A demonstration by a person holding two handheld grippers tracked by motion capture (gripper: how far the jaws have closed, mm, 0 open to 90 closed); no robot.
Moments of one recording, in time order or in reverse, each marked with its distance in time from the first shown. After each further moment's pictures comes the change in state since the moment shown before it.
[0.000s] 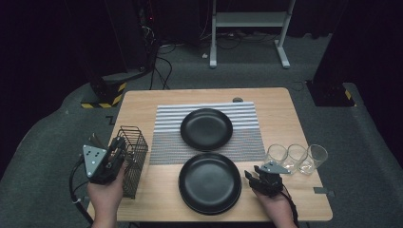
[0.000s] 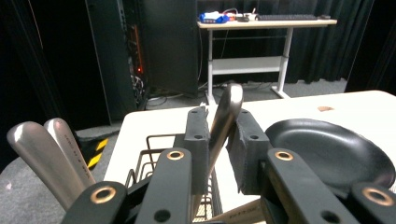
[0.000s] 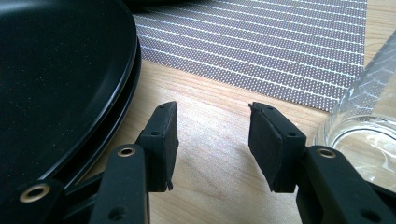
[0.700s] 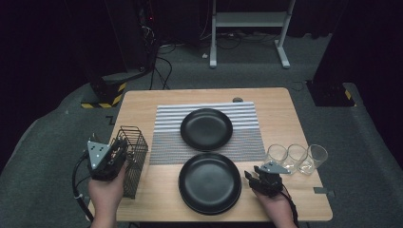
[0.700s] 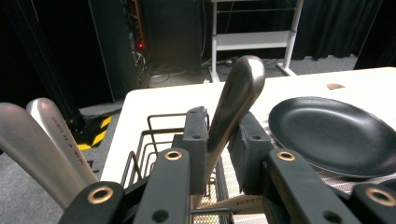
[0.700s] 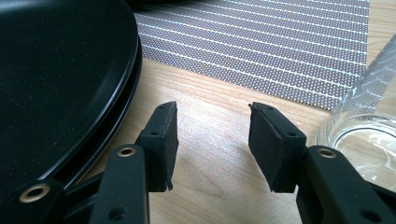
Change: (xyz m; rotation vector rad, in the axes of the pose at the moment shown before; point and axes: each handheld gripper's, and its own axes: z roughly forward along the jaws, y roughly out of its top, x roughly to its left) left arm 0.000 0.001 0.011 0.113 0.014 0.002; right arm 0.000 0.000 0.000 0.004 0.004 -0.003
